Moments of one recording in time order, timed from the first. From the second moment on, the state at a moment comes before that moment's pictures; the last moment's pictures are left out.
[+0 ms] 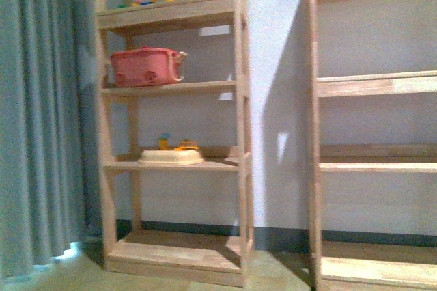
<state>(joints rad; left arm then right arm) 0.00 0.00 0.01 -0.01 0.00 0.00 0.00 0.01 0.01 0.00 0.00 0.00</state>
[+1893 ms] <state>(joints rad) 0.00 0.00 0.01 -0.01 0.00 0.00 0.00 0.01 0.01 0.00 0.00 0.00</state>
